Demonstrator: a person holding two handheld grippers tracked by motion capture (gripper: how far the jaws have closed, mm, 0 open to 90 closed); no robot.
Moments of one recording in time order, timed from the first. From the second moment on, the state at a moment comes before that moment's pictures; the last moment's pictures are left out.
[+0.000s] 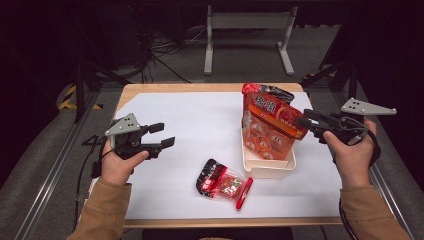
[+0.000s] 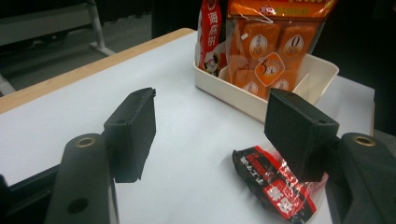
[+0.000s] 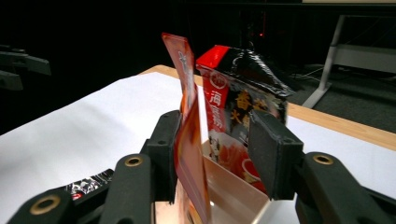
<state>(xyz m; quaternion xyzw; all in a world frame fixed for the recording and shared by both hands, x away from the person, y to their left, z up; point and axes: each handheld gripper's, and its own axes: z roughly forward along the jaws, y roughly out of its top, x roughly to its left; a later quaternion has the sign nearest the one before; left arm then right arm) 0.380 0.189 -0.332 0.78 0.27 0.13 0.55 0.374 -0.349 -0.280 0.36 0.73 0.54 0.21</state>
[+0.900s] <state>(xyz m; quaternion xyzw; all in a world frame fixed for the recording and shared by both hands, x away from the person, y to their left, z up) 0.361 0.175 -0.359 0.84 0.25 0.09 0.48 0.351 -0.396 -0.297 0.37 0.73 0.52 0.25</state>
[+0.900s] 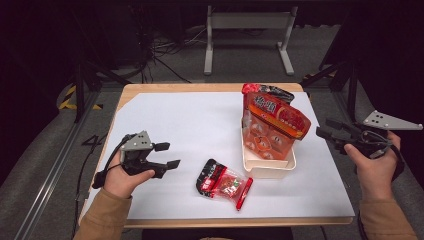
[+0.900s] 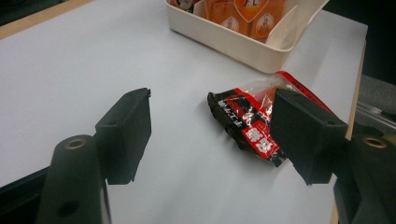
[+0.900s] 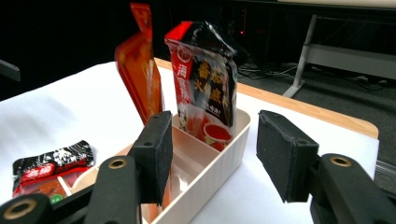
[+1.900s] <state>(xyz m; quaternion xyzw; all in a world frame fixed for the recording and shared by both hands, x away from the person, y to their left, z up) 0.358 0.145 -0.393 0.85 0.26 0.04 0.45 0.359 -0.394 -0.354 0.39 0.74 0.48 0.26</state>
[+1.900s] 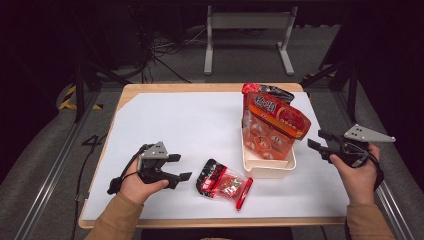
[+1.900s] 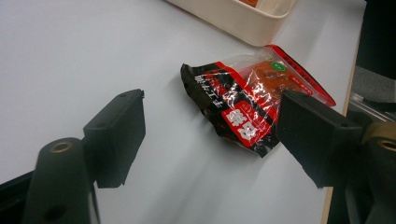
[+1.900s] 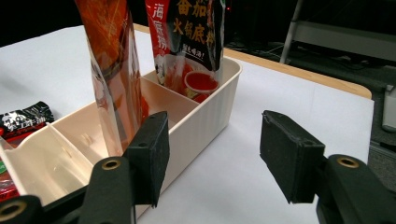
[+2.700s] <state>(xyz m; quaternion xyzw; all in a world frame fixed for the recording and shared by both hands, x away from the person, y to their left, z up) 0.361 0.121 -0.429 0.86 0.26 -0.01 0.45 0.362 -0.391 -0.361 0.39 0.74 0.48 0.26</state>
